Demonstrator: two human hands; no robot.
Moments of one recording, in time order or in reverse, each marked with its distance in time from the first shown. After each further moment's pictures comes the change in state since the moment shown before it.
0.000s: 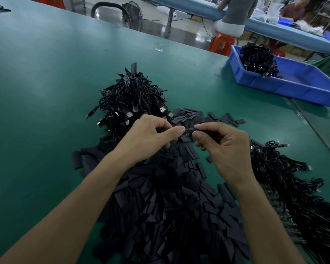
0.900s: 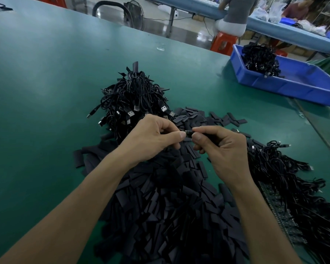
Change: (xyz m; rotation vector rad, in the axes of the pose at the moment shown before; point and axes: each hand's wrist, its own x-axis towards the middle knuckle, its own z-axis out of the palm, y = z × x) left_hand -0.005 0.007 0.001 -0.082 -0.092 0.034; right_hand -0.005 0.003 0.005 0.026 -0.014 0.013
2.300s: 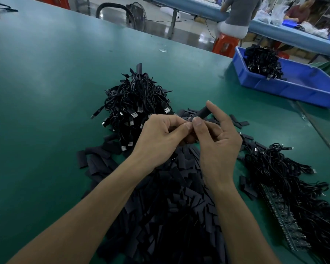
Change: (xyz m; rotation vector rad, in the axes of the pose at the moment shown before) left_hand 0.002 0.006 0.022 -0.224 0.210 0.090; right_hand 0.004 -0.017 0.043 0.223 0.314 0.050
